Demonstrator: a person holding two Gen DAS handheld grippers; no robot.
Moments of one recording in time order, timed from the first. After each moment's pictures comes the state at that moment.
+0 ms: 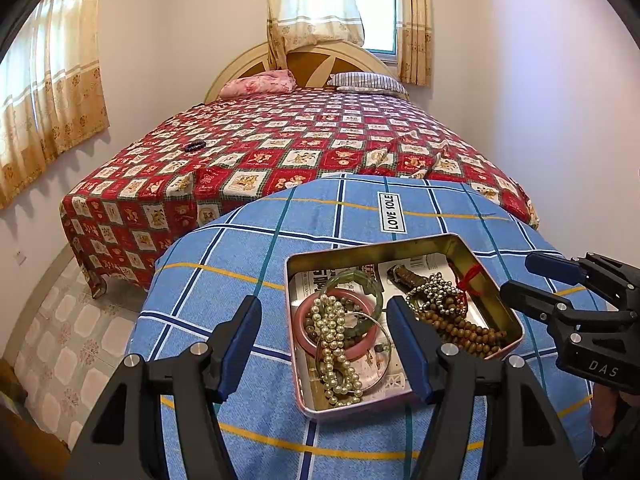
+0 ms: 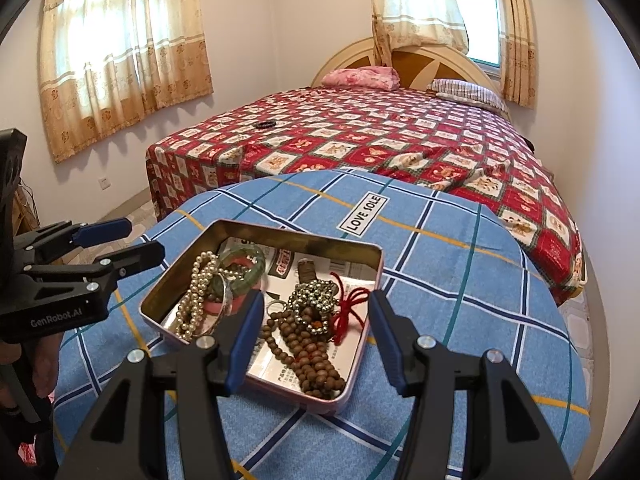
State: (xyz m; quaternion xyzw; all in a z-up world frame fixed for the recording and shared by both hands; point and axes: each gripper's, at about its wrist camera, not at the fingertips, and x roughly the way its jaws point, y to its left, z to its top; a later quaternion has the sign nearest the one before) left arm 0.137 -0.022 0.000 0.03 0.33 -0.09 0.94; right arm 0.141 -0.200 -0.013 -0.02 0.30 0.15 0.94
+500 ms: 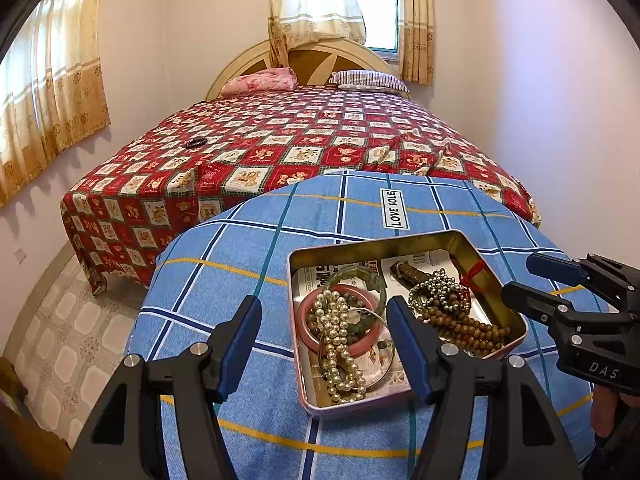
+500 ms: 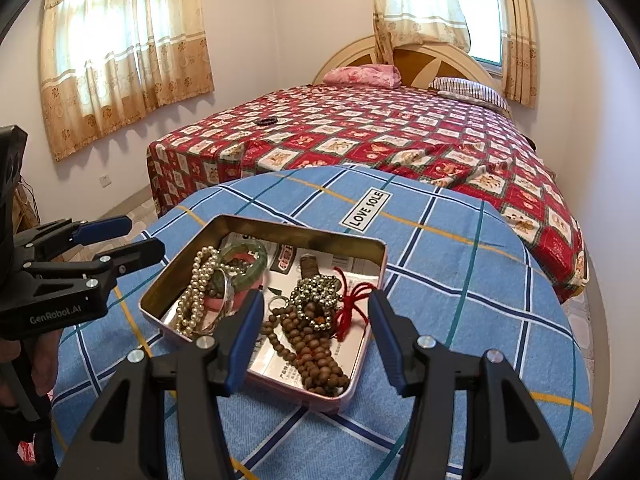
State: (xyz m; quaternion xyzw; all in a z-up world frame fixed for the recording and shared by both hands) left arm 0.136 -0.021 -0.003 0.03 0.33 -0.09 0.94; right arm 0.140 -0.198 -0.015 -0.02 0.31 0.15 0.94
